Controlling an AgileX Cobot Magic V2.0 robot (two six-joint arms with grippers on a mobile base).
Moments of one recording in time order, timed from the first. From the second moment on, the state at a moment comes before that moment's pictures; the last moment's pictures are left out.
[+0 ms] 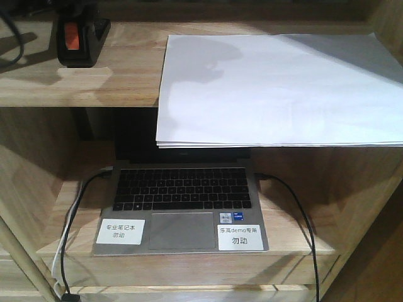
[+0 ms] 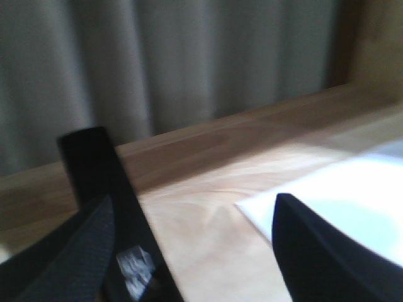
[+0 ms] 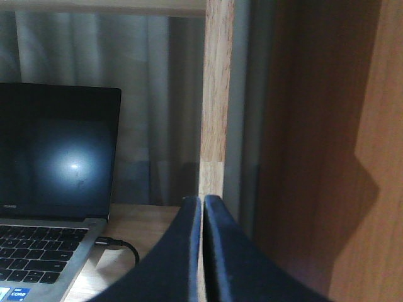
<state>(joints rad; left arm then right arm) -0.45 1.28 -1.49 0.10 0.55 -0.09 0.03 -0.01 0.03 -0.06 0.01 0.01</state>
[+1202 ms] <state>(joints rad) -0.46 1.45 -1.62 0.33 0.78 -0.34 0.03 -0.01 0.03 -0.06 0.01 0.01</state>
